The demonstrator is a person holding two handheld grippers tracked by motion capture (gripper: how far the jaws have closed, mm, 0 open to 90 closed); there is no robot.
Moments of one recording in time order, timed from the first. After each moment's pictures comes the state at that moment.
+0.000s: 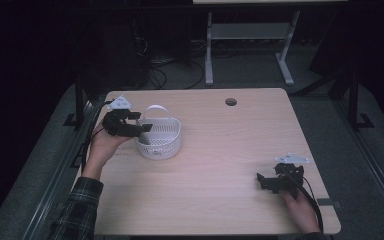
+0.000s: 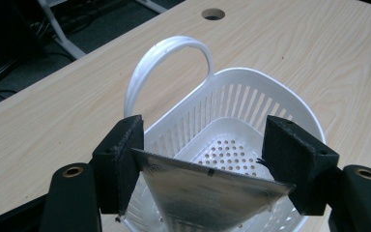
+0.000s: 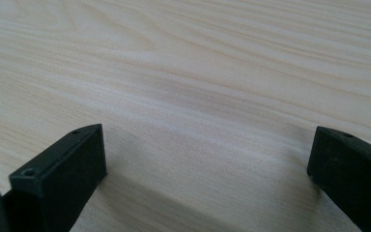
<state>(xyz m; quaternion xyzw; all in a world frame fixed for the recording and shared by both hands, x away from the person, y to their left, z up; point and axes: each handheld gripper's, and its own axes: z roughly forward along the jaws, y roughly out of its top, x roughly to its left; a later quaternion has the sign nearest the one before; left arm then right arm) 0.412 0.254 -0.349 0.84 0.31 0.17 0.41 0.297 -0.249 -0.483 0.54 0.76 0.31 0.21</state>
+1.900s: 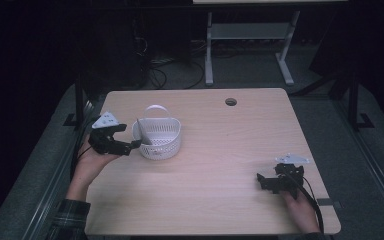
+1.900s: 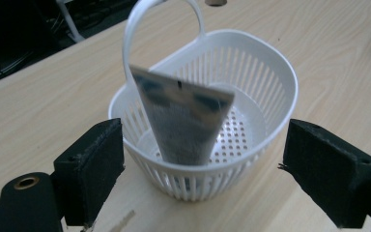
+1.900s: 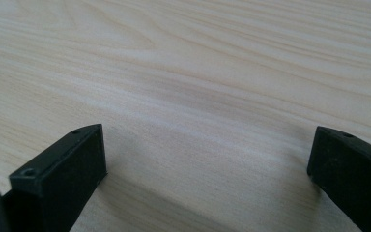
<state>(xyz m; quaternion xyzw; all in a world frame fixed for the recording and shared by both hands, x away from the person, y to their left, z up) 0.358 0.281 -0.362 0.83 0.33 0.19 0.41 0.297 -0.249 -0.483 0.54 0.76 0.31 0.21</state>
